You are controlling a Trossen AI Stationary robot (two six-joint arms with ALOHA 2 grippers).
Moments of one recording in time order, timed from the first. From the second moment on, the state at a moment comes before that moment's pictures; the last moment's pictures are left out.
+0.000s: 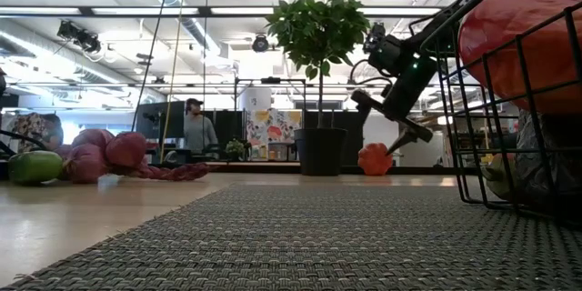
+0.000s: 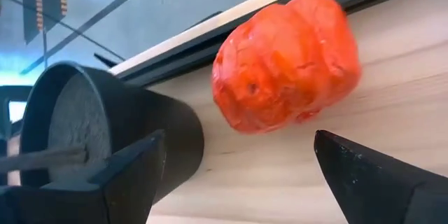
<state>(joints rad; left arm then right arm) 0.23 1.14 1.13 0.00 0.28 -0.93 -0.74 1.62 0.89 -0.11 0.07 1.12</state>
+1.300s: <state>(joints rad) 0.33 1.14 1.13 -0.02 0.42 -0.79 -0.72 1.62 0.89 -0.18 0.25 1.44</state>
